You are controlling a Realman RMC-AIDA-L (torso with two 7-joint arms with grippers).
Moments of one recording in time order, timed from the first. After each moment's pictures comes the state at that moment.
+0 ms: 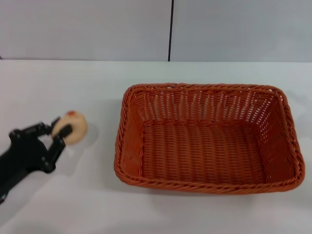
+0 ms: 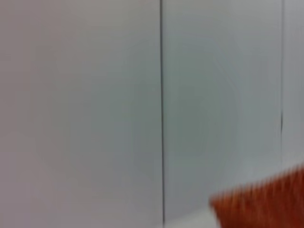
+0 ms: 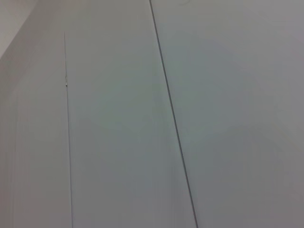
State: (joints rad) left arm -0.25 -2.06 -0.01 0.20 2.15 1.64 -0.49; right arm 0.21 2.07 -0.77 -0.47 -1.11 -1.83 0.96
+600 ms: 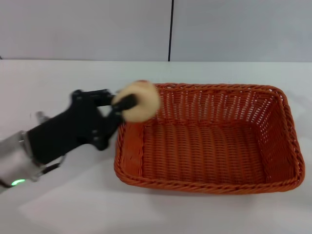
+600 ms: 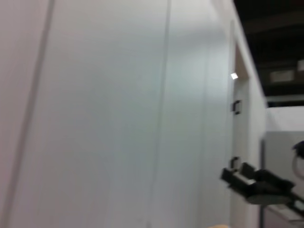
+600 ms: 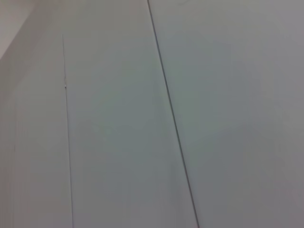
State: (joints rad) left arm -0.48 -2.07 0.10 0.14 2.16 1.87 -0.68; right arm 0.21 2.07 -0.77 -0.45 -1.11 -1.83 0.96
